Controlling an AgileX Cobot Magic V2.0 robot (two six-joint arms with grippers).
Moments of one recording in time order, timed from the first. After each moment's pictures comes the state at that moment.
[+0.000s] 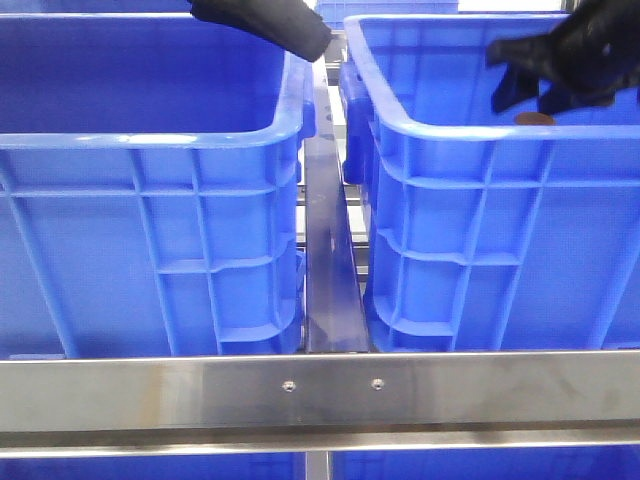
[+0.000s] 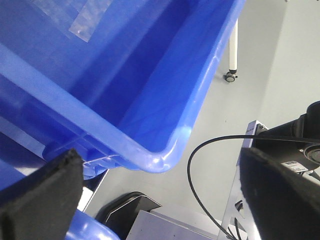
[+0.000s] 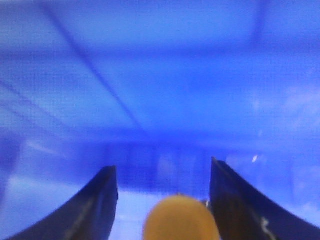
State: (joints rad) left arm -0.52 1.60 -1.41 -0.83 1.06 0.66; right arm 0.05 1.79 -1.24 1.20 0.15 -1.08
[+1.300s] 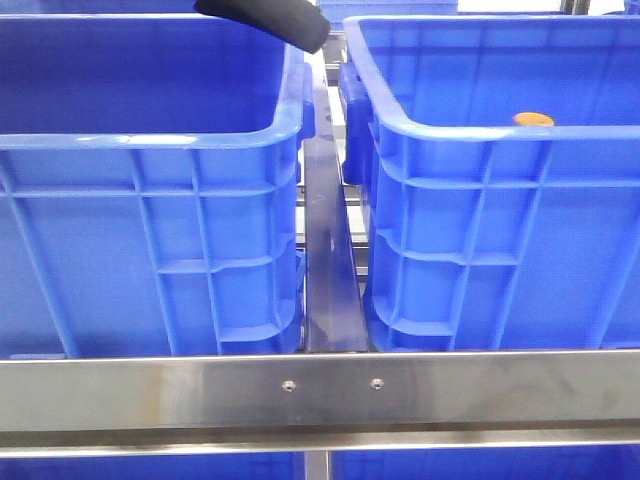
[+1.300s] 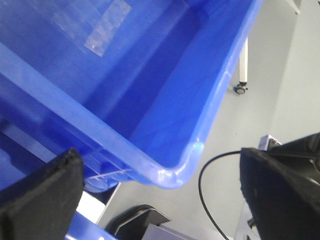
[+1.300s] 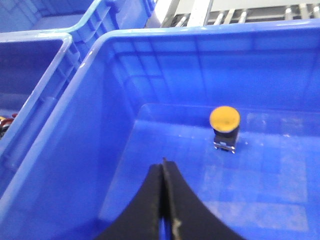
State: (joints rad) left arm -0.52 1.60 -1.41 -0.82 0.99 0.66; right arm -0.23 0.98 -0.76 1.17 0.59 -1.08
